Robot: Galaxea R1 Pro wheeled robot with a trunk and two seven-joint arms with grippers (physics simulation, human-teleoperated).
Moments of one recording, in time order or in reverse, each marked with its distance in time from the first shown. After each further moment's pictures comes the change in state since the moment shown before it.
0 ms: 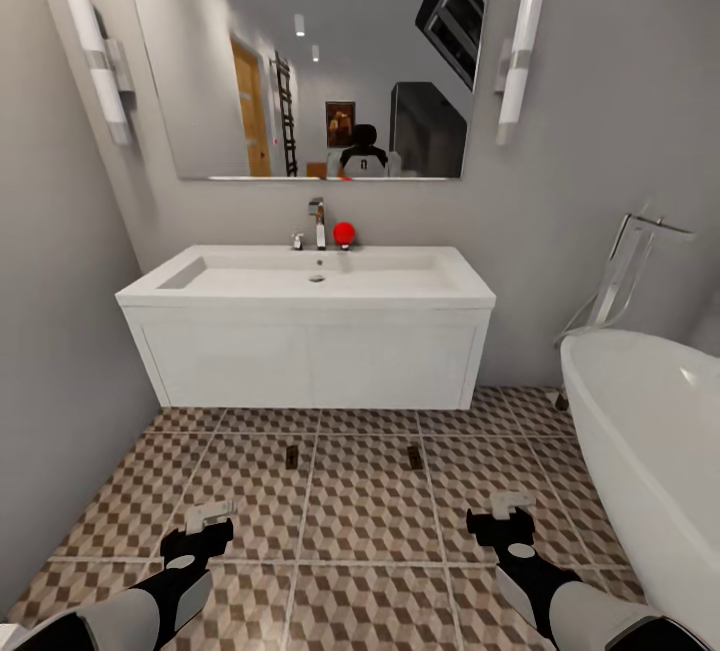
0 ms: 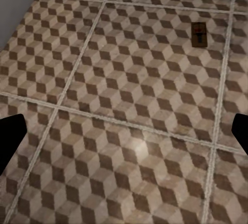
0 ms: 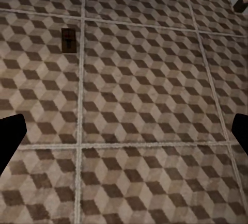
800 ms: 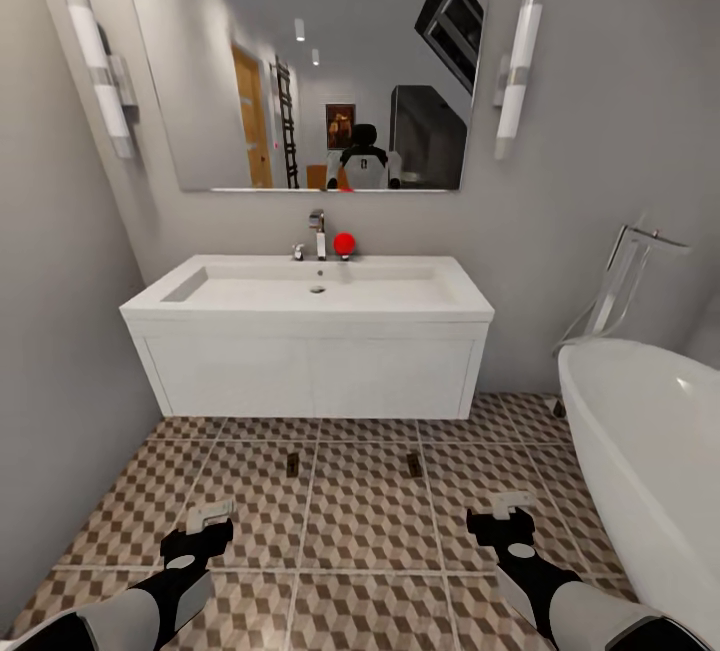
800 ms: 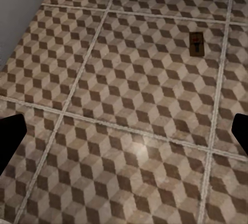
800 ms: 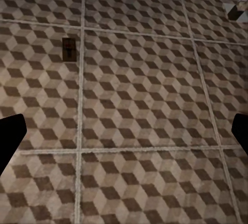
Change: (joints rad) left arm 0.000 0.000 -0.001 0.000 0.000 0.001 0.000; right arm 0.000 0.000 0.000 0.000 0.000 0.000 0.000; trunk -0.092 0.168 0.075
